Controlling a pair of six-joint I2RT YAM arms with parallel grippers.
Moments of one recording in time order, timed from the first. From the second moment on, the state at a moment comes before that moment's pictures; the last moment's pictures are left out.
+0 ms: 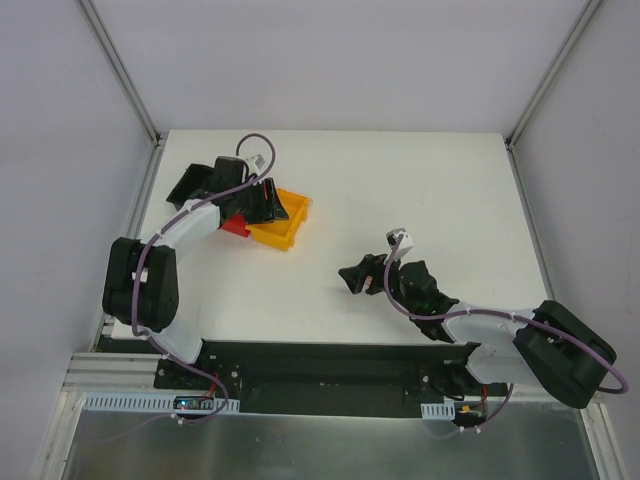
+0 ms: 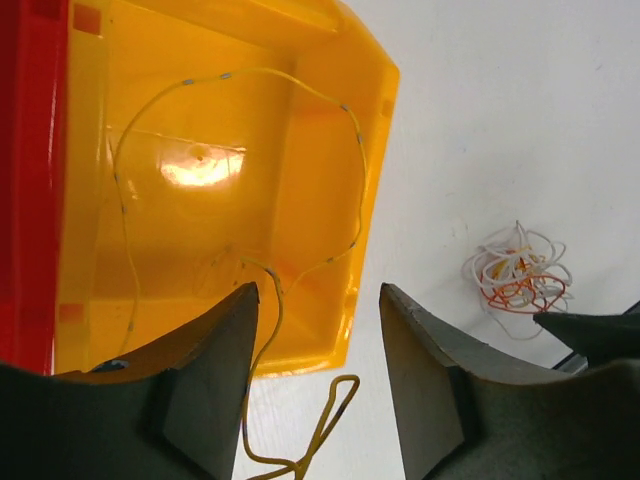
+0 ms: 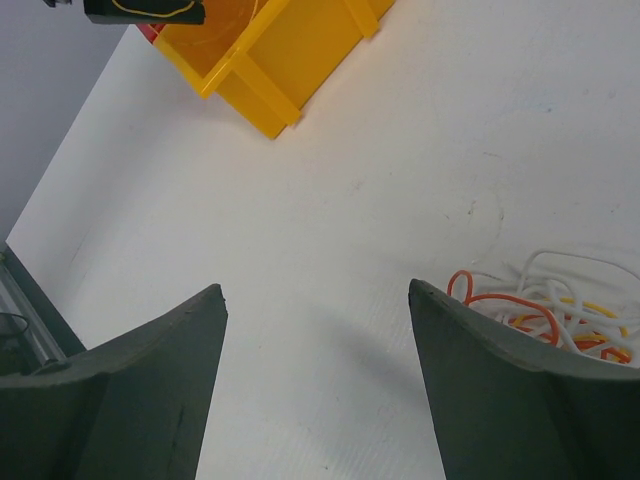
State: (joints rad) left arm -0.22 1.65 1.11 -0.29 0.45 -0.44; right arm 0.82 1.22 0.25 0.72 0.07 0.57
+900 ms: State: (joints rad) left arm -0.34 1.32 1.04 -0.47 0.11 -0.26; right arm 0.82 1.28 0.28 0.72 0.04 0.58
